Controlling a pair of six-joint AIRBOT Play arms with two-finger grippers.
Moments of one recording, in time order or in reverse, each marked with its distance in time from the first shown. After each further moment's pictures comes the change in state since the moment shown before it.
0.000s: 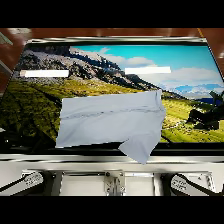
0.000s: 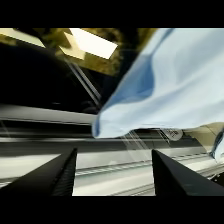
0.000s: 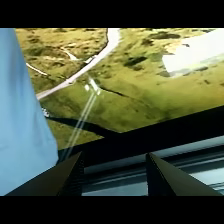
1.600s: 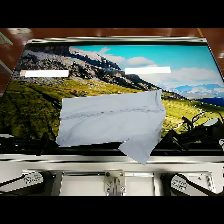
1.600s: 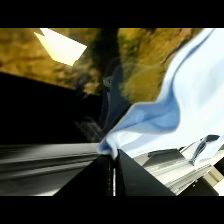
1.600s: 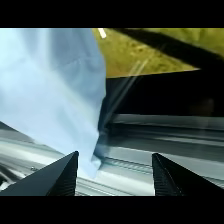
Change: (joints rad) left arm 0.017 -0.083 -0.113 -0.119 0.155 0.093; right arm -0.010 0.008 -0.459 0.305 -0.020 -0.195
